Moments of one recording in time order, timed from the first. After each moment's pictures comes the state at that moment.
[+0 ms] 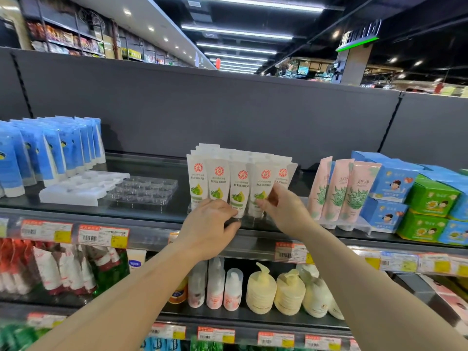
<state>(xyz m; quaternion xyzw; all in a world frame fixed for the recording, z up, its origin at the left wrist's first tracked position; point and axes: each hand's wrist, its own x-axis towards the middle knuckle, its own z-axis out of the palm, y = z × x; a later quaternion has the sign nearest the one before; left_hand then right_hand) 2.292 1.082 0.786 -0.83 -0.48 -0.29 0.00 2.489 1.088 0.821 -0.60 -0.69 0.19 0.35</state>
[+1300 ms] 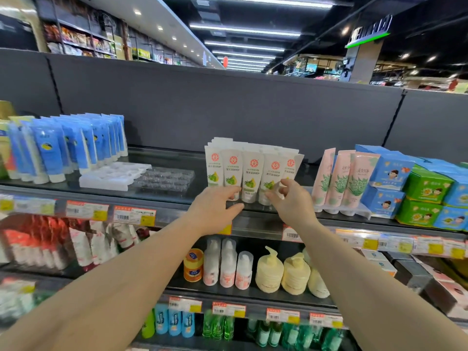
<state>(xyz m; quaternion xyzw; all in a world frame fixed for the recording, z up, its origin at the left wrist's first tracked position) 2.270 1.056 0.808 -0.82 -0.49 -0.28 -0.09 2.465 1.045 0.821 -0.66 -0.61 0.15 0.41</state>
